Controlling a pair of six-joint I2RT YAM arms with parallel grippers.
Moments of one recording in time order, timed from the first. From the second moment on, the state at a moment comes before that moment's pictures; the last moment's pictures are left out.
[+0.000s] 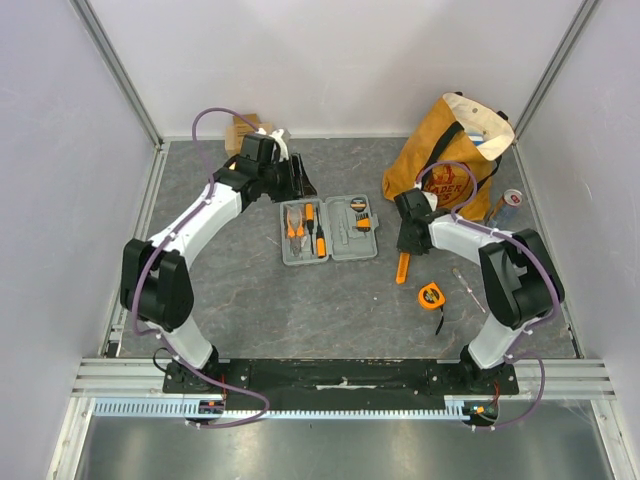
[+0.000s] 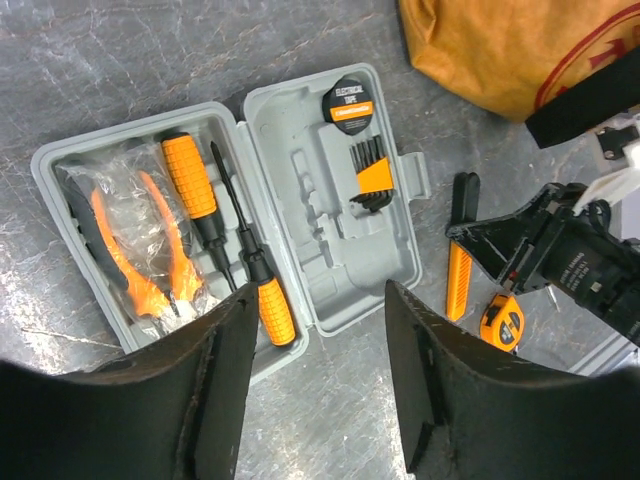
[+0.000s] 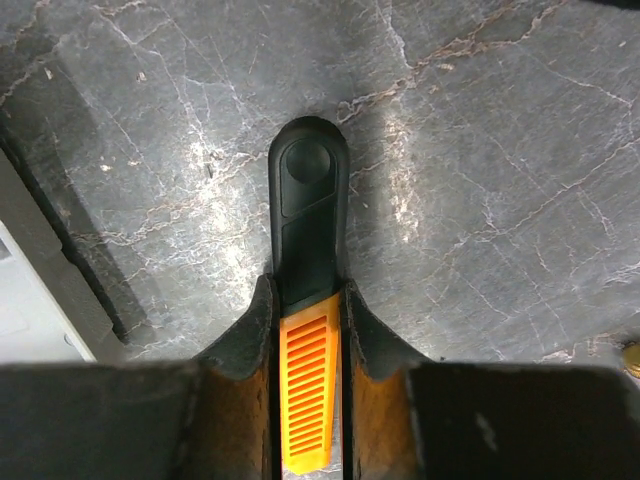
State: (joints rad) left arm -0.38 1.70 1.41 -0.42 0.28 -0.47; right arm 0.38 1.72 0.99 -0.40 0.25 0.56
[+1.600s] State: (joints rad) left arm -0.38 1.18 1.27 0.05 0.98 -0.63; right arm 0.50 1.48 1.34 0.46 -0.68 1.11
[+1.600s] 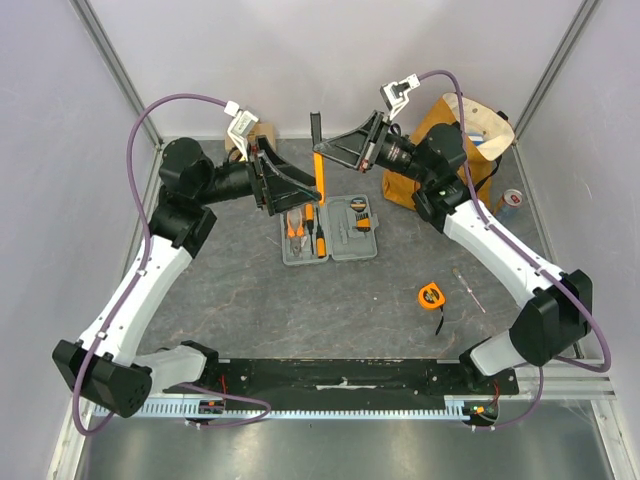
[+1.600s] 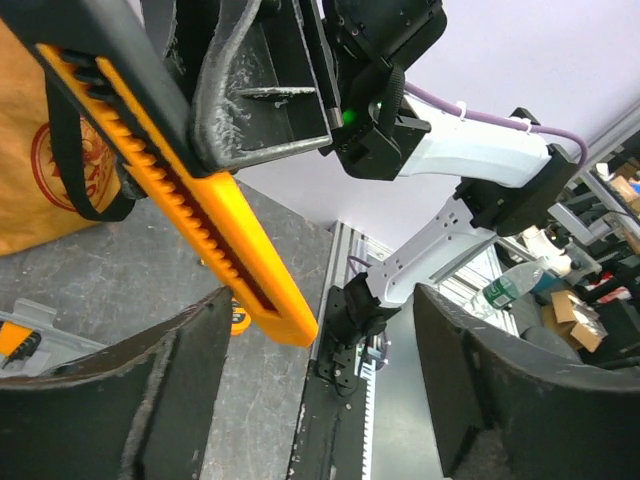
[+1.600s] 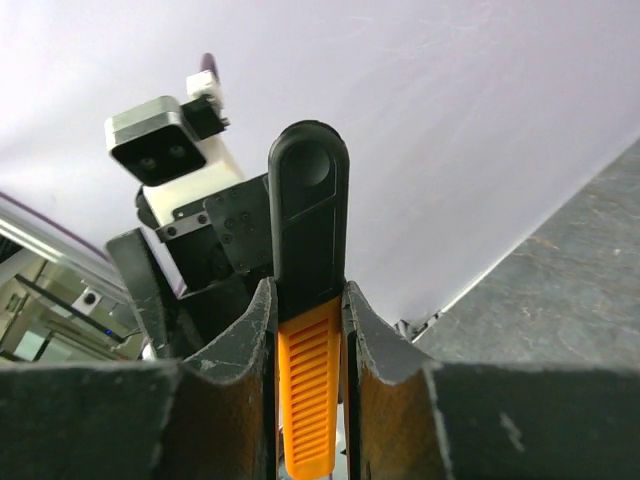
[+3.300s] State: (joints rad) left arm -0.58 1.83 1.49 -0.65 0.12 -0.66; right arm 0.51 1.32 1.30 -0.39 0.13 0.70
